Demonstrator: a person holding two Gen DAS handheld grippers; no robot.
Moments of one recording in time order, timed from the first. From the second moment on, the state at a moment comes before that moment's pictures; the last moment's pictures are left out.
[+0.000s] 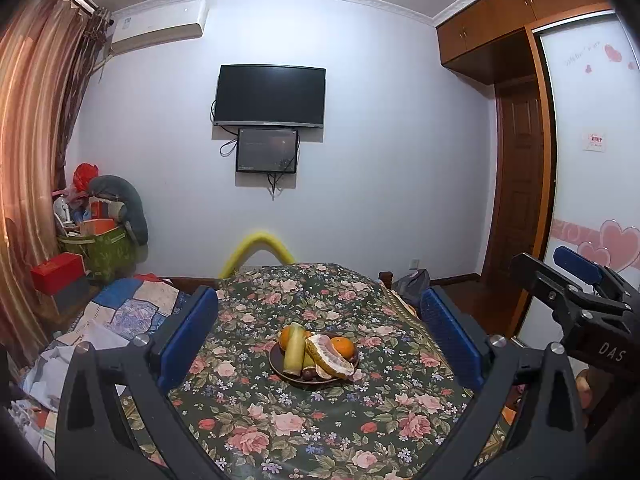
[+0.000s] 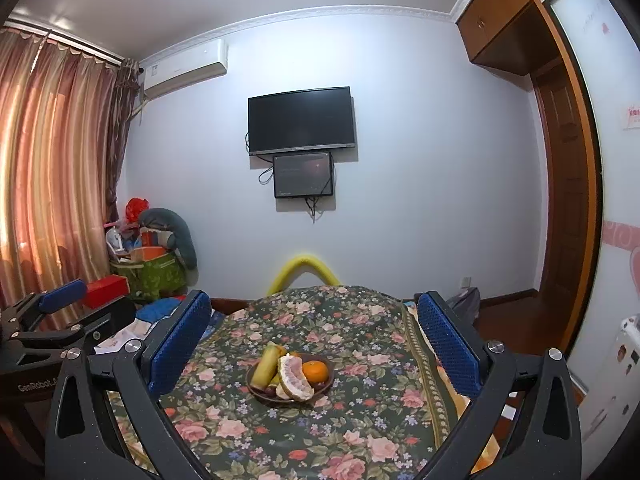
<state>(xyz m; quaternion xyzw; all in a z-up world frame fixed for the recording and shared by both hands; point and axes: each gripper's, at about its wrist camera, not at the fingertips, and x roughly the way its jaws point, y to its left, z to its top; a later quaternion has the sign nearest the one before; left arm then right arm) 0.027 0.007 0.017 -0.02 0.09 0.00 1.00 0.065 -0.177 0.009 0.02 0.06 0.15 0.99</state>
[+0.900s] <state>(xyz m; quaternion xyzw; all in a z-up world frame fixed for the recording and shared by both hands) 0.027 0.005 0.017 -0.02 0.10 -0.02 0.99 0.061 -0.179 0.014 0.02 0.06 0.15 0.99</state>
